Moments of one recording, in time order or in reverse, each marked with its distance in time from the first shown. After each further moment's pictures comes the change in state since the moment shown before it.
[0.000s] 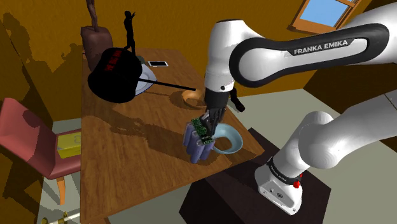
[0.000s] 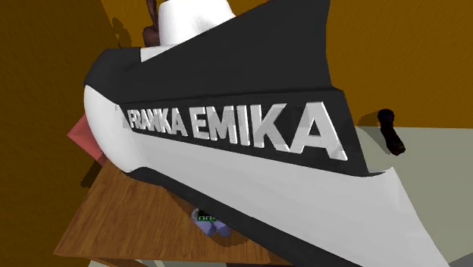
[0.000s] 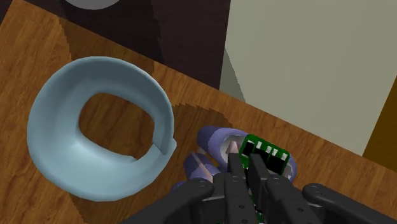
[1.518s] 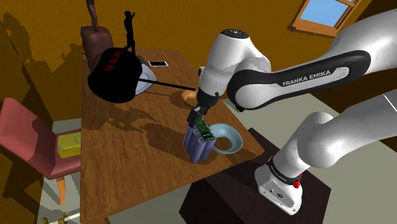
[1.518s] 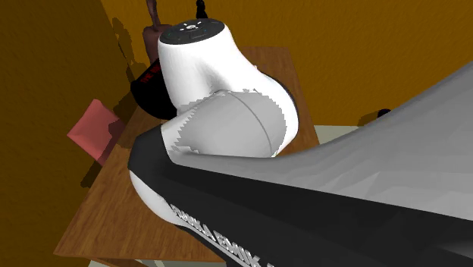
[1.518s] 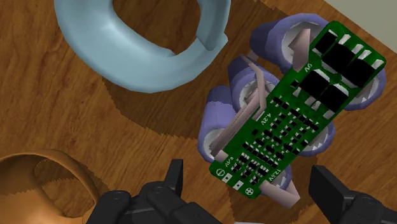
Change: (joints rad) arm -0.063 0.020 0.074 -0.091 -0.210 0.398 -0.056
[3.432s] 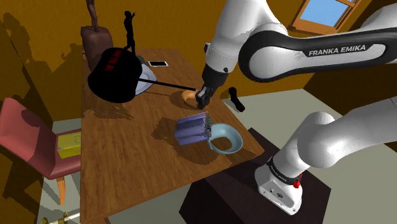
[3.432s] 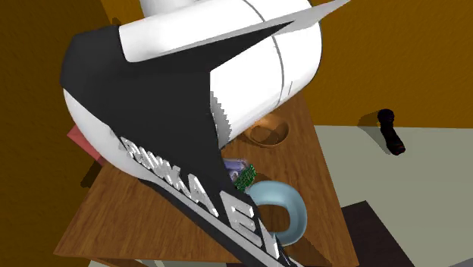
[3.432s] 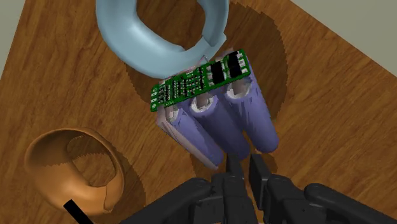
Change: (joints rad) arm 0.006 -0.094 -0.046 0.138 0.001 -0.230 -0.025
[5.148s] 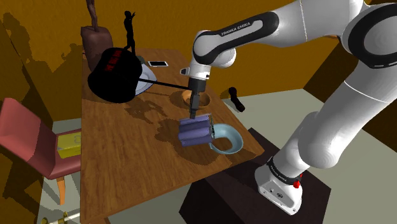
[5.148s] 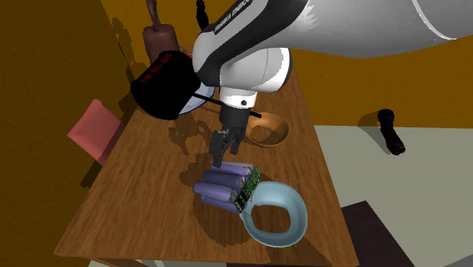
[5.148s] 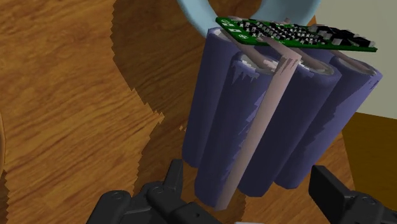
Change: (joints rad) arm 0.038 0.547 -0.351 0.206 0.269 -0.086 -0.972
